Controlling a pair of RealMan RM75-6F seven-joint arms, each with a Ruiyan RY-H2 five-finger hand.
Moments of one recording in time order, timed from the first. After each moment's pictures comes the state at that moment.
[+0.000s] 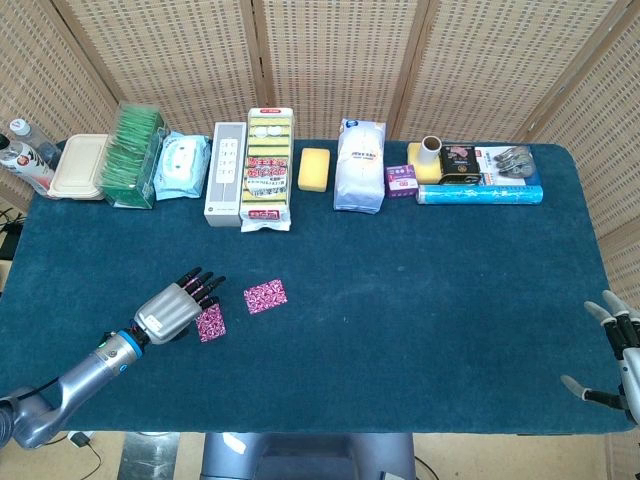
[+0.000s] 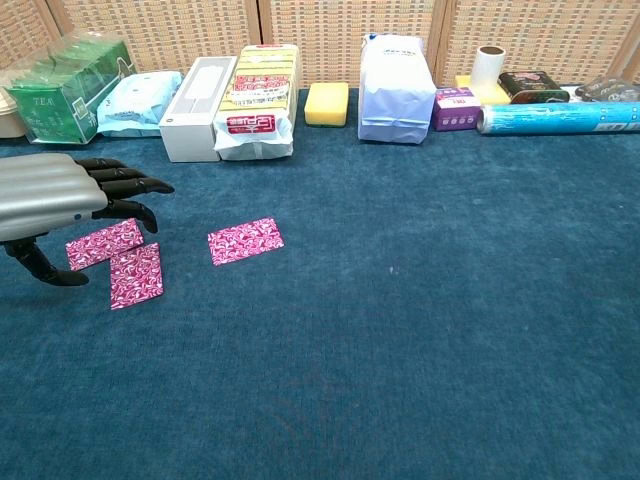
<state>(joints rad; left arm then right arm) -0.70 -1.38 0.18 -1.32 1.61 1.03 0.25 0.00 -0.94 0.03 -1.69 -1.55 1.53 0.27</state>
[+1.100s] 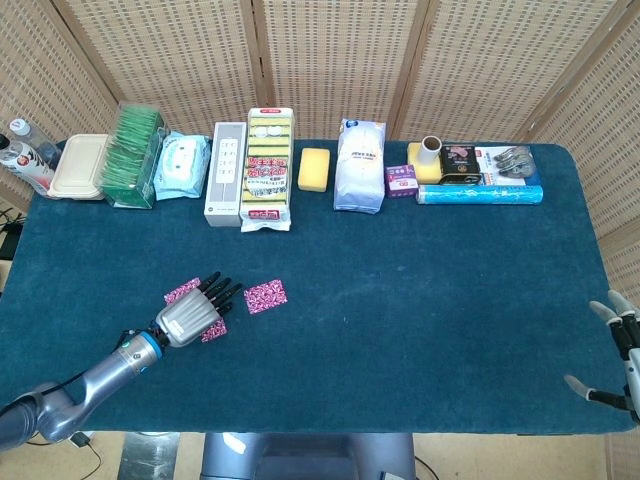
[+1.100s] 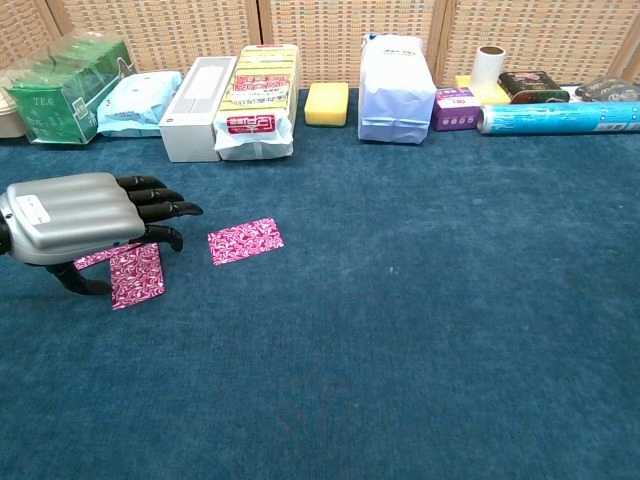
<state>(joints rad) -0.70 -1.45 0.13 -1.28 1.63 0.94 0.45 -0.01 -0.93 0.03 -1.69 -1.55 1.53 0.30</state>
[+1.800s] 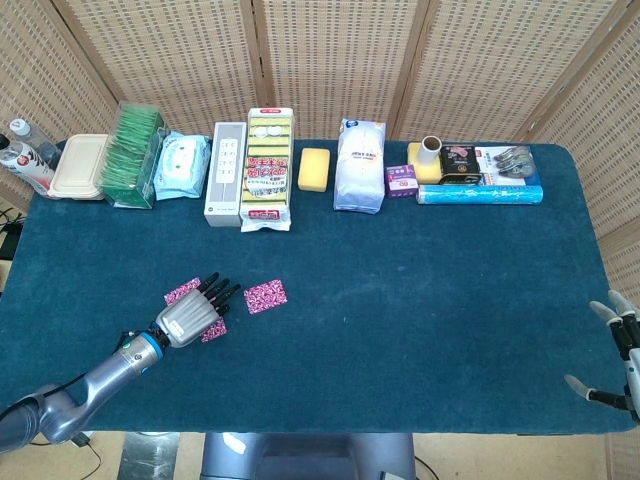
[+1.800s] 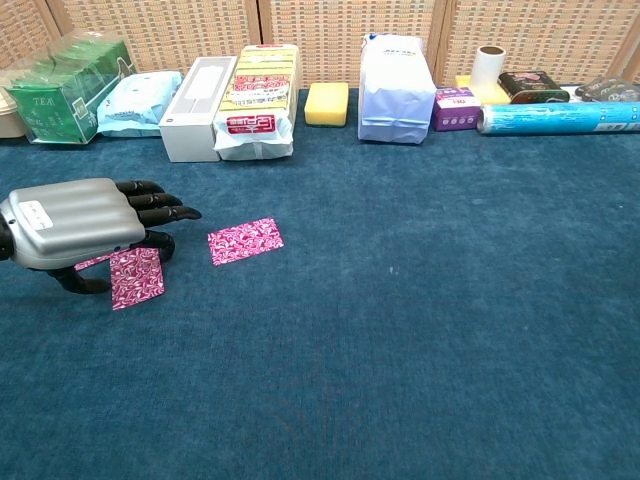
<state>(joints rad) -0.69 -1.47 0.11 -1.27 1.61 0.92 0.46 -0.01 -0.93 0.03 -1.69 -1.55 1.53 0.30</state>
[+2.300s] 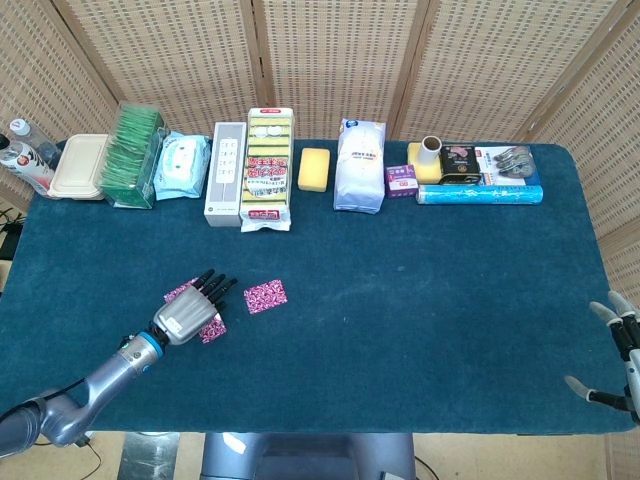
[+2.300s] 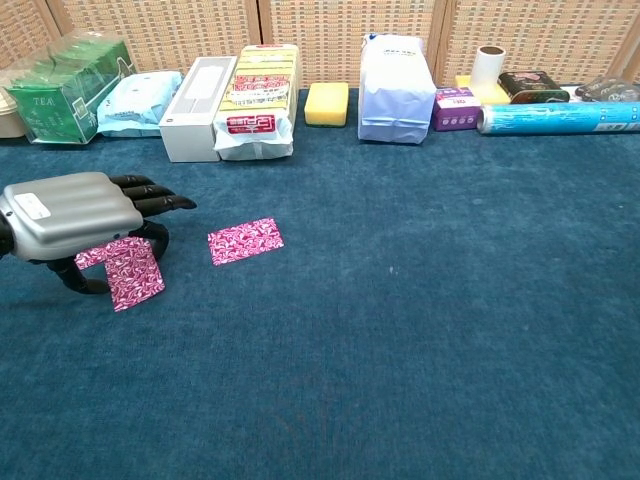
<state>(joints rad) -0.67 -1.46 0.07 -1.32 1.53 0.91 0.43 -0.01 -0.93 0.03 -1.68 -1.55 1.53 0.30</state>
